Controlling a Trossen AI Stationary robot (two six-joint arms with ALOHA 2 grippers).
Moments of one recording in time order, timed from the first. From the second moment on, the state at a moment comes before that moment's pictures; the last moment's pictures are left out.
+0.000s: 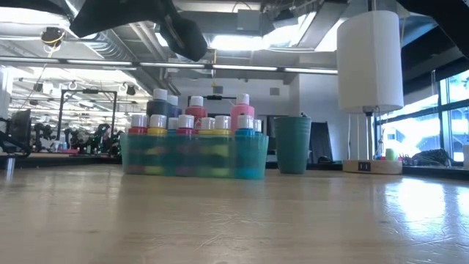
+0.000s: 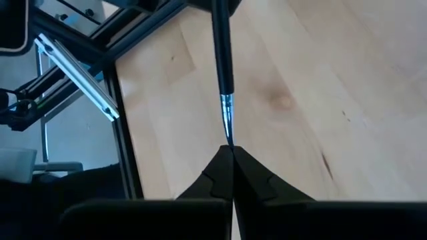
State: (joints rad) left arm -1.05 1.41 0.95 -0.99 -1.28 0.28; right arm 0.29 2.43 2.36 -0.76 0.03 0.79
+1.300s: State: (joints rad) left arm -1.04 1.41 0.95 -0.99 -1.15 0.28; right arm 0.29 2.43 2.36 -0.68 -0.02 0.77
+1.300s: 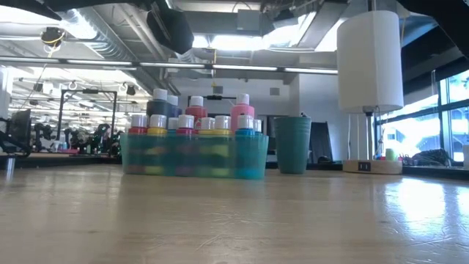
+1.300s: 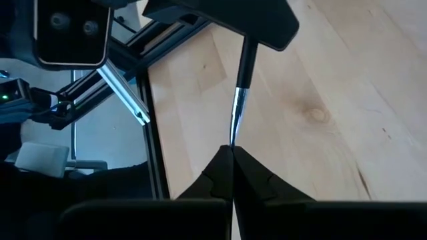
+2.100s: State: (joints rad) left arm -1.05 1.41 0.95 -1.05 -1.10 0.20; right arm 0.32 2.43 2.36 -0.73 -0.25 0.82
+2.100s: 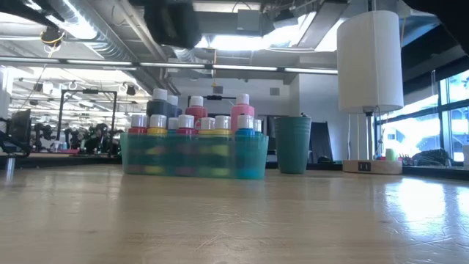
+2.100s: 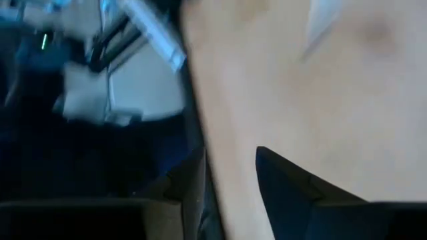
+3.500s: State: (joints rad) left arm -0.88 0.78 0.24 0.91 -0.46 0.32; right arm 0.67 2.43 2.36 0.19 0.91 -0.42
